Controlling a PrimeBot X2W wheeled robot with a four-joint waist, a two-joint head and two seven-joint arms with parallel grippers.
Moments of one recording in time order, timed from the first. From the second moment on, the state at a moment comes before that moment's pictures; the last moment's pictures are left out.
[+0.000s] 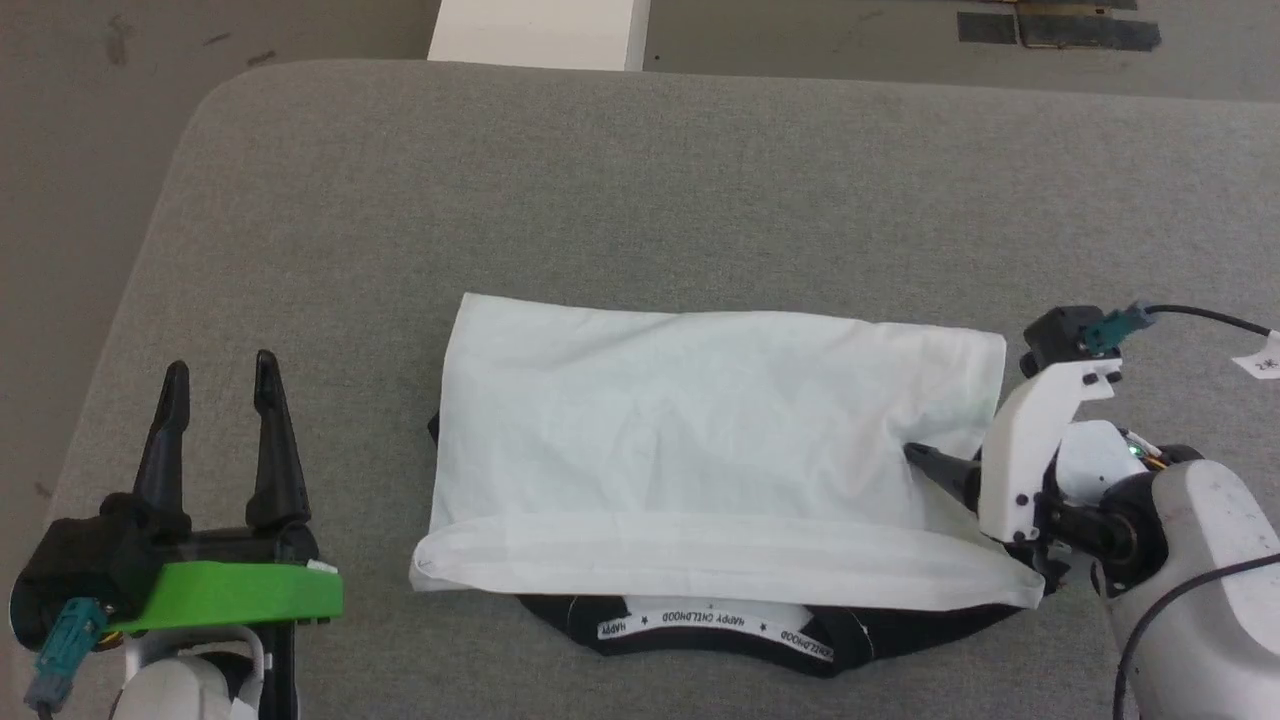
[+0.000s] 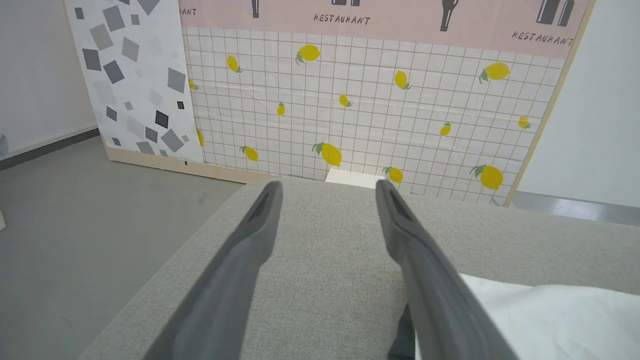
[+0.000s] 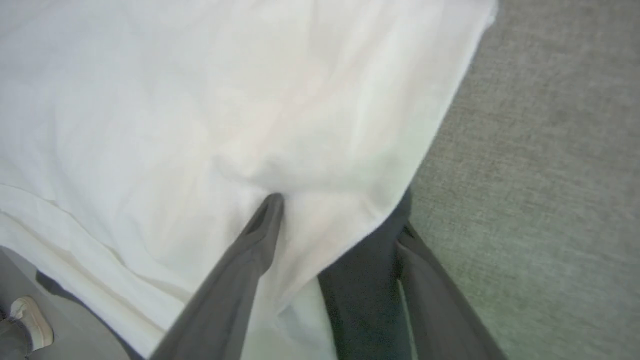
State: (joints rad) left arm -0.04 0.19 0.04 -0.12 -0.31 -0.01 -0.26; right arm -0.40 -0.20 0.10 0.34 0.51 0.13 0.85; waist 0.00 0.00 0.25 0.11
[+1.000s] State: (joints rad) left arm 0.00 0.09 0.09 -0.09 -0.22 -0.10 -0.26; right arm -0.38 -0.42 -0.14 0.47 0.39 0.13 0.80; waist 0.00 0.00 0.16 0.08
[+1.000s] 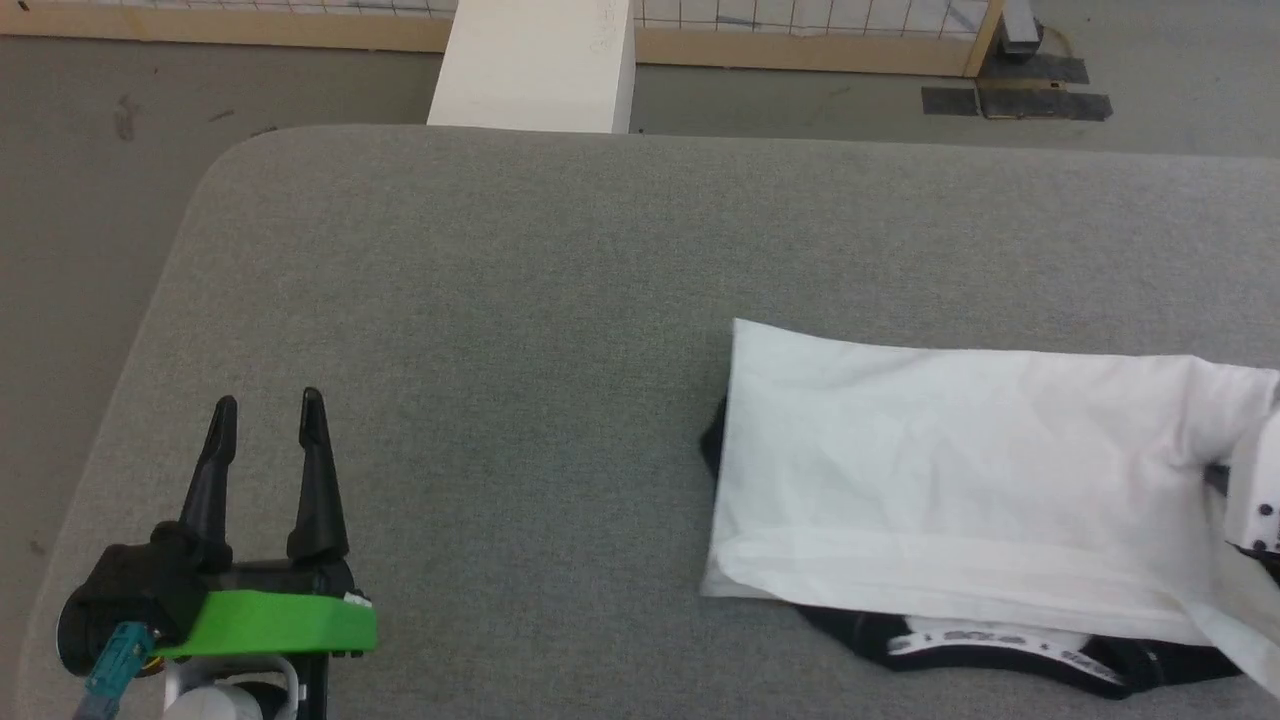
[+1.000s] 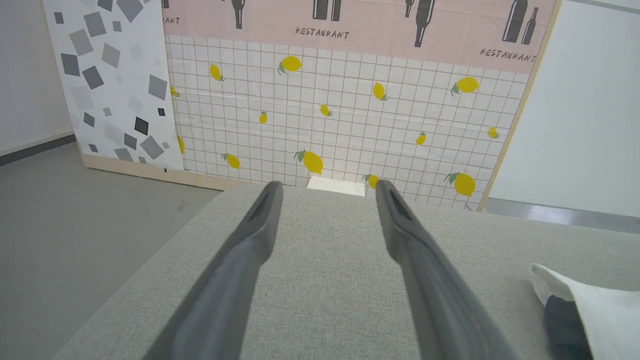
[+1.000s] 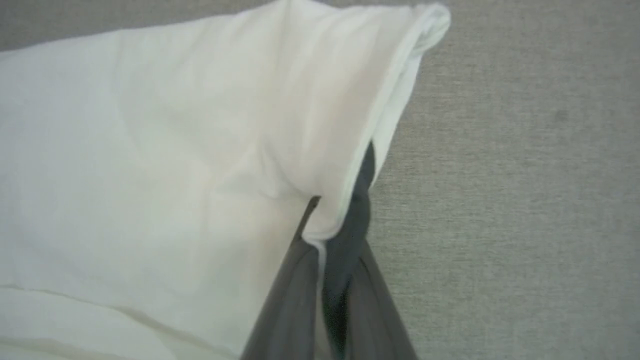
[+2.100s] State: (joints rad) left arm 0.03 0.06 0.06 -0.08 -0.22 -0.12 -0.26; right arm -0.50 -0.12 0.12 0.24 0.30 0.13 1.05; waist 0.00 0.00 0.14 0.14
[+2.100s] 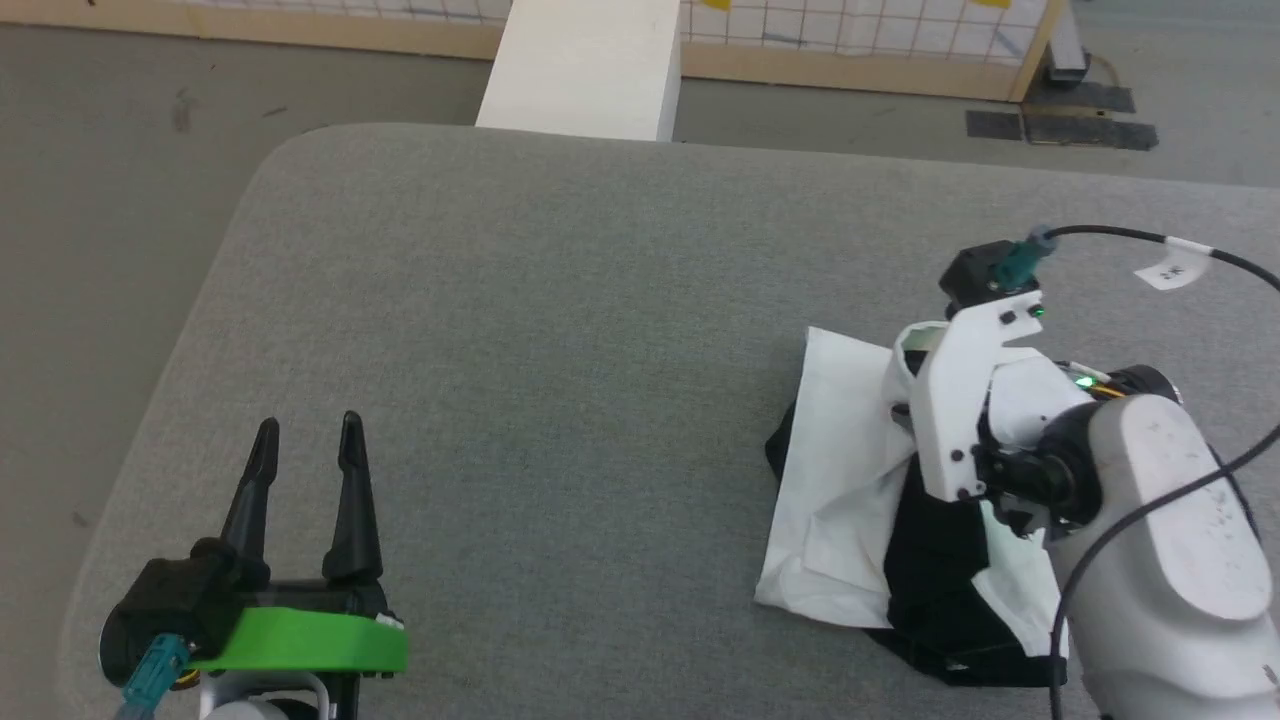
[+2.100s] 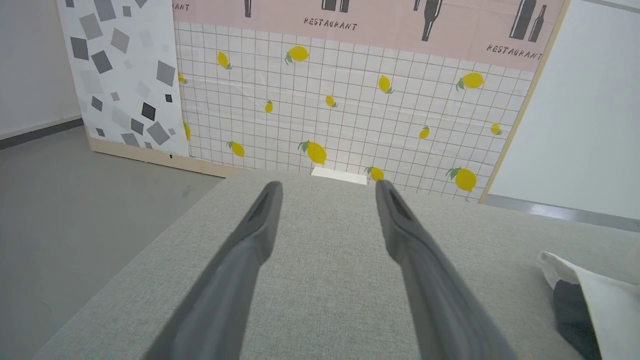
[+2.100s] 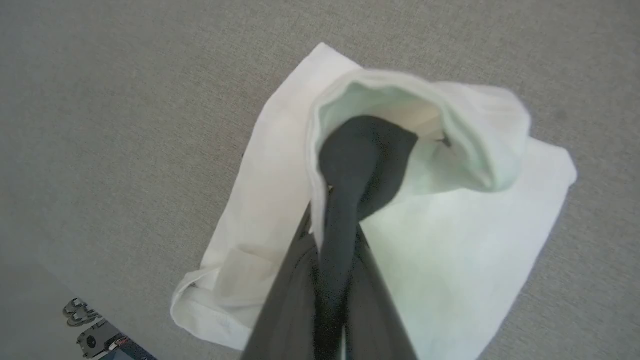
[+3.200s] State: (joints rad) left arm 0.03 0.06 0.05 -0.06 -0.21 -0.12 -0.26; right arm -0.56 -0.08 0.16 0.28 0.25 0.13 0.71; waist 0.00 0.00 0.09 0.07
